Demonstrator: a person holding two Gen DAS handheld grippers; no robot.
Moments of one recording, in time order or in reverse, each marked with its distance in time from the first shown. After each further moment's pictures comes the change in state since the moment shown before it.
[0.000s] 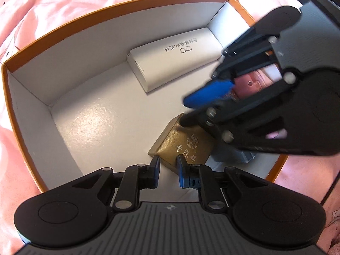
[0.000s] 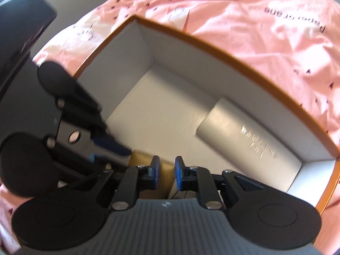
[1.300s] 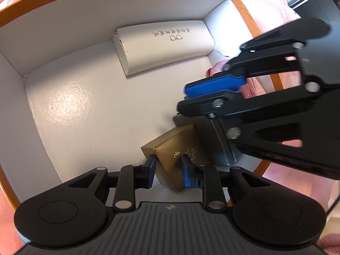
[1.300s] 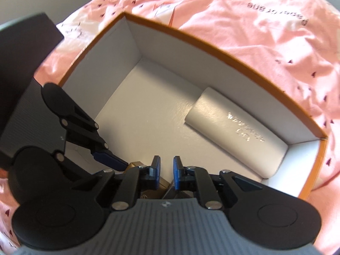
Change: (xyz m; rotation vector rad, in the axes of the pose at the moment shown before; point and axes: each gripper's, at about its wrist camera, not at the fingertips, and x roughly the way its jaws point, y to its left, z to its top) left arm 0.024 0.013 -0.008 -0.139 0.024 -0.121; right arm -0.018 0.008 -0.011 0.039 0.020 -0.096
